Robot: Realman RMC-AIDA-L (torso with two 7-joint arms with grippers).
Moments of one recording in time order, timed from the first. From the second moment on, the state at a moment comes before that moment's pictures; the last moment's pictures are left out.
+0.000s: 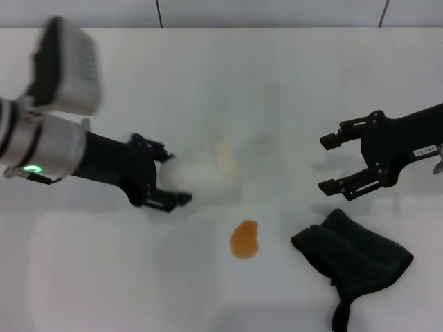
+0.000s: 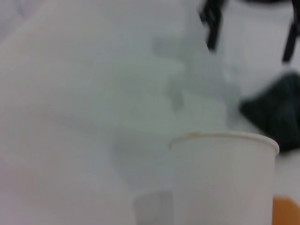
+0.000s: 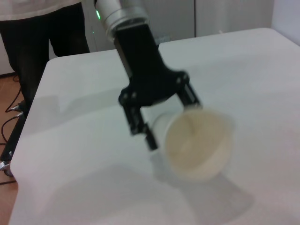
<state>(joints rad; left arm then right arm) -0.57 -2.08 1.13 0.98 2.21 1.46 -1.59 0.62 2.00 -0.98 -0.97 -2.12 -1.65 1.55</state>
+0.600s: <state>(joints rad) -0.56 -2.08 0.83 0.47 1.84 1.33 -0.99 0.65 2.00 -1.01 -0.96 -2.11 -1.63 1.54</state>
